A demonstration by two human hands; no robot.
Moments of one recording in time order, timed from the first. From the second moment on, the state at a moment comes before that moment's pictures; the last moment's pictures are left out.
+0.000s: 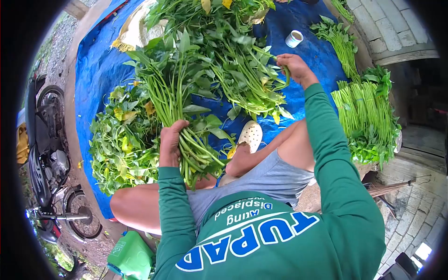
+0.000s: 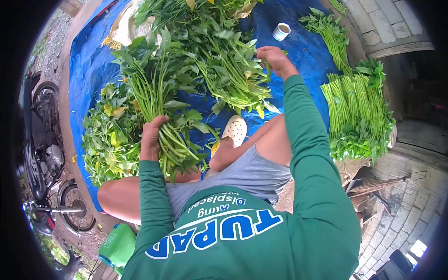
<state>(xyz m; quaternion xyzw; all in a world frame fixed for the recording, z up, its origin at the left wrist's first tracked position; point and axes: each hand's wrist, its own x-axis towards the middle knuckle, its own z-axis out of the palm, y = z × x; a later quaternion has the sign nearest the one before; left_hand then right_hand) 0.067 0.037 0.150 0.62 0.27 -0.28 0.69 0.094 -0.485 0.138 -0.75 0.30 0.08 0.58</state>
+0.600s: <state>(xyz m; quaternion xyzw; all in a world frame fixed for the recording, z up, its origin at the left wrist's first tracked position) 0.122 0.078 0.259 0.73 0.08 -0.19 0.65 0.080 -0.387 0.140 -0.91 0.08 0.13 0.38</state>
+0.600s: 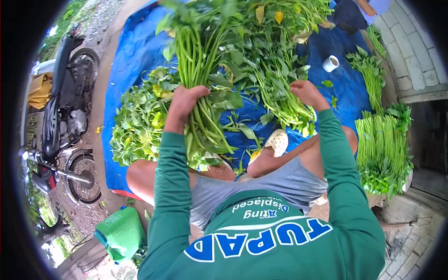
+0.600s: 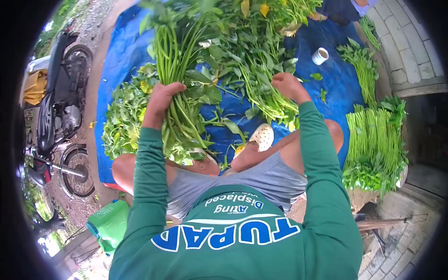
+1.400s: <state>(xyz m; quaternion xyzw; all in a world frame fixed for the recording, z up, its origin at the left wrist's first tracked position) 0.164 -0.027 0.438 0.90 -0.41 0.11 -0.04 -0.048 -0.305 0.404 -0.88 -0.22 -0.31 0.27</state>
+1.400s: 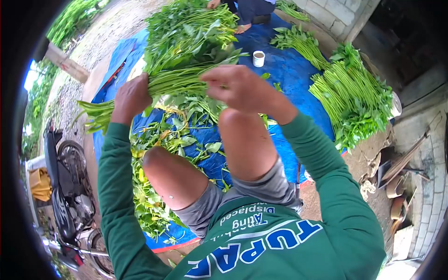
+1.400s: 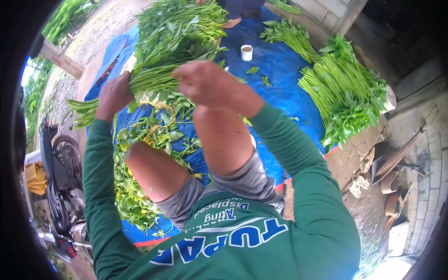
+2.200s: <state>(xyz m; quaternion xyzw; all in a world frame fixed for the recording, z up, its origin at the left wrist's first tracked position) -0.086 0.019 0.329 0.91 -0.39 0.09 0.08 -0.123 -0.179 0.336 -0.95 -0.08 -0.13 0.28</state>
